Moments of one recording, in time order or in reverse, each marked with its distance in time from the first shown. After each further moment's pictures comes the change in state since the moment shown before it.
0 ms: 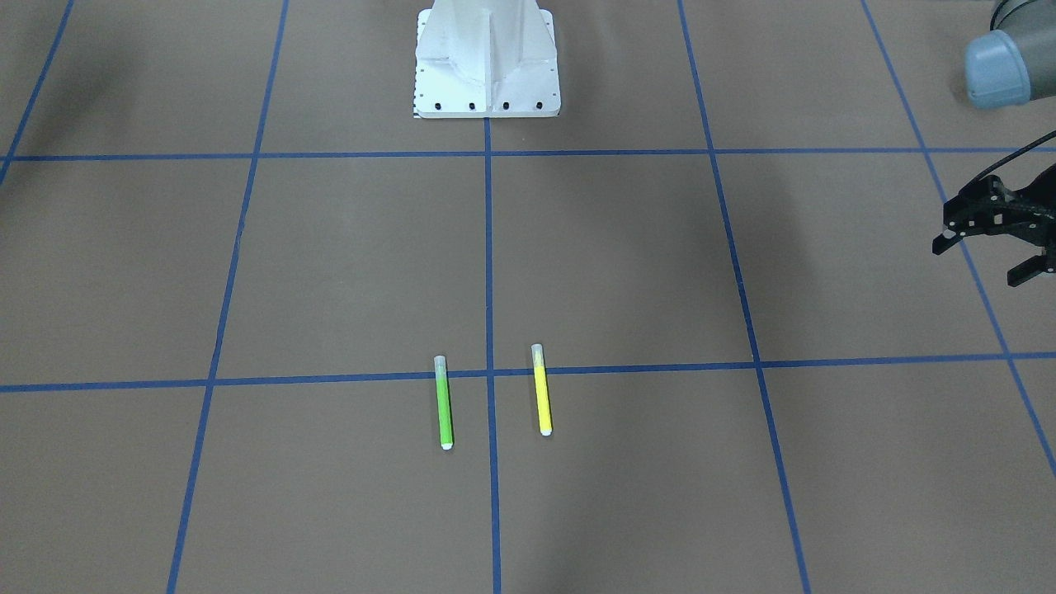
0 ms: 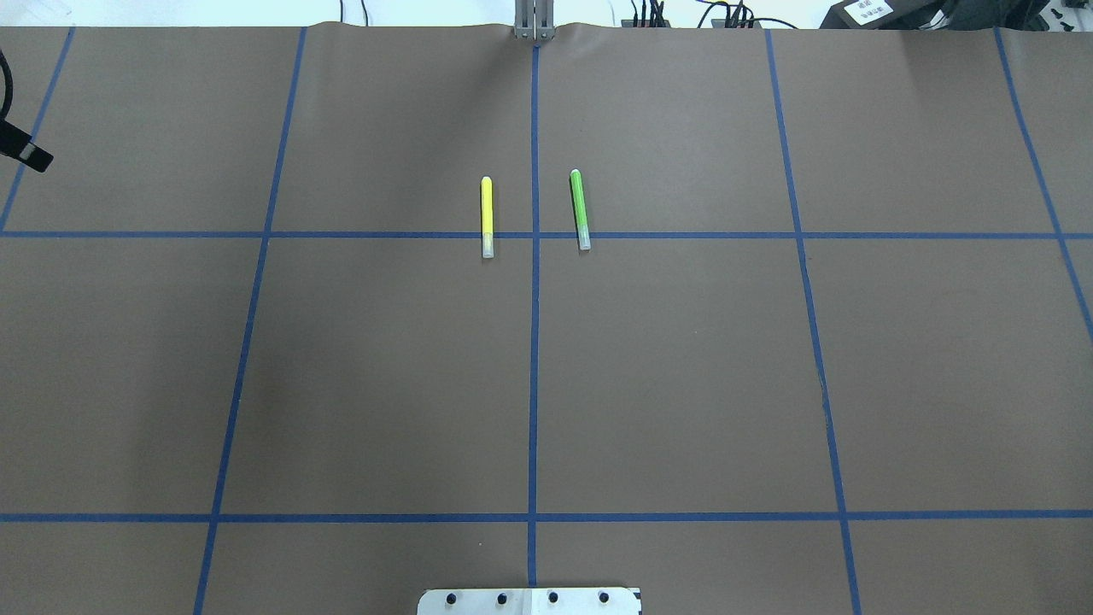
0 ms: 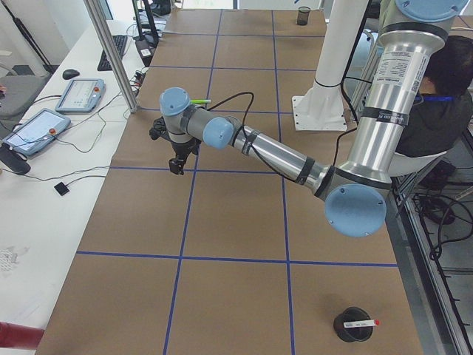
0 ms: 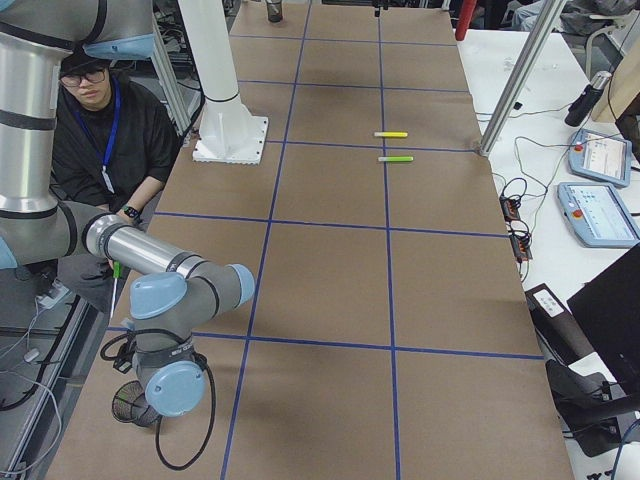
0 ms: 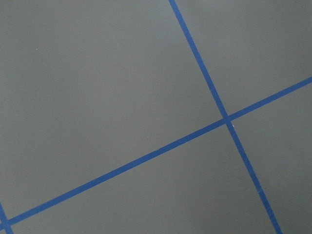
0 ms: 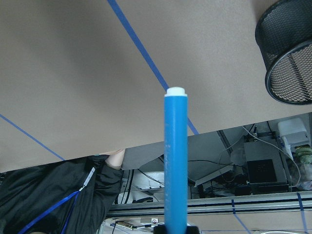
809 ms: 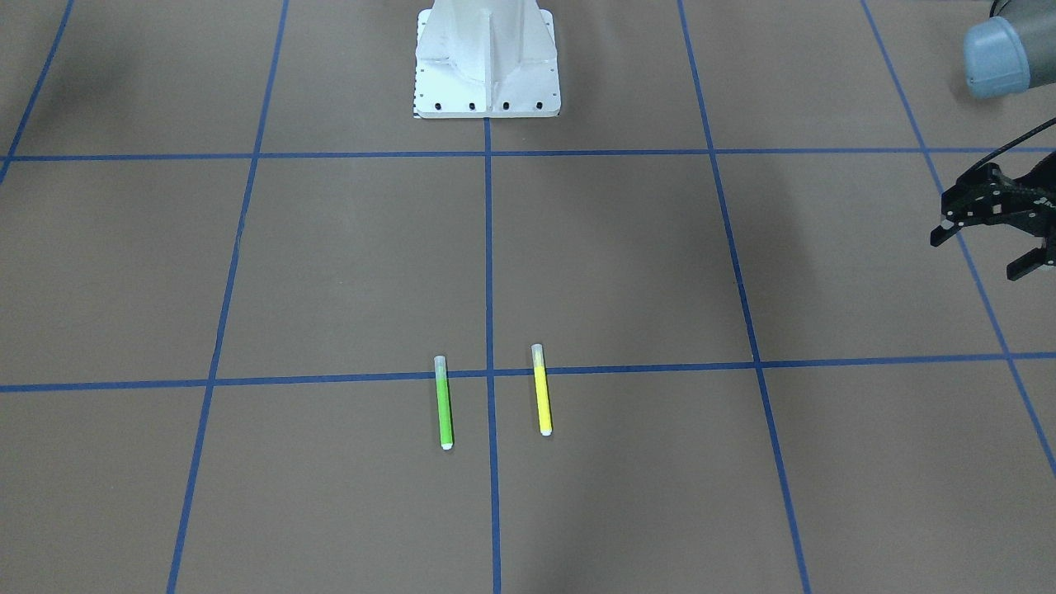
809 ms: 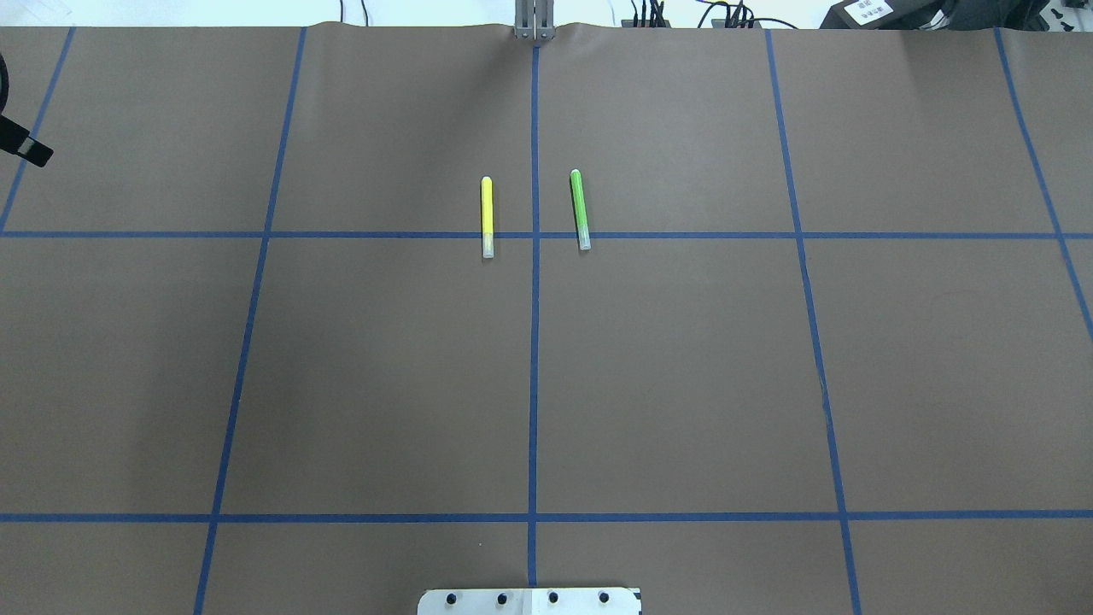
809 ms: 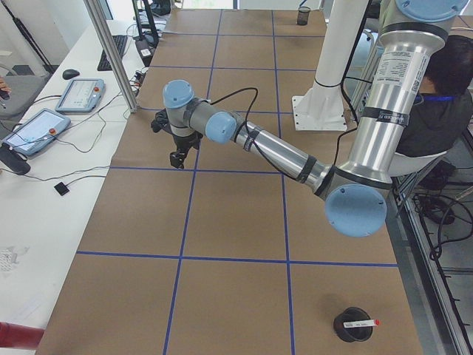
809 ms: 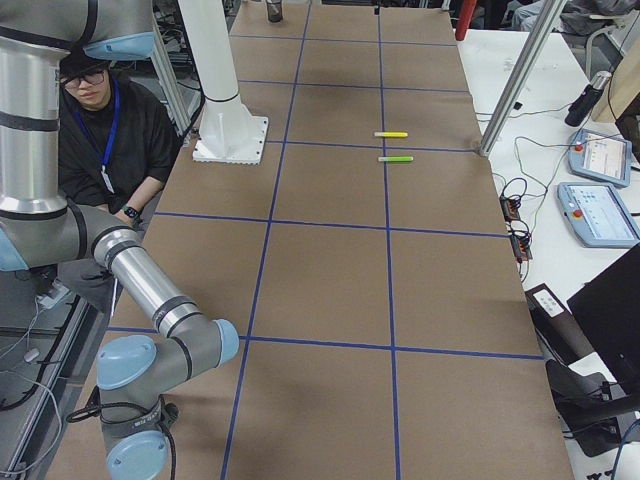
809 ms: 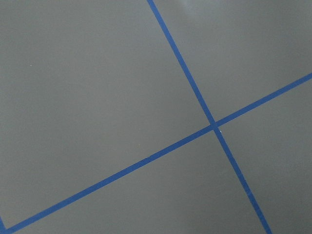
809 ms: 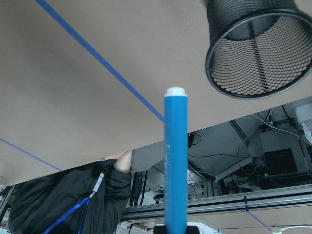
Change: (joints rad) left arm -0.001 0.001 -0.041 0.002 0.002 -0.001; right arm 0.137 0.062 -0.295 0.181 -0.133 0.042
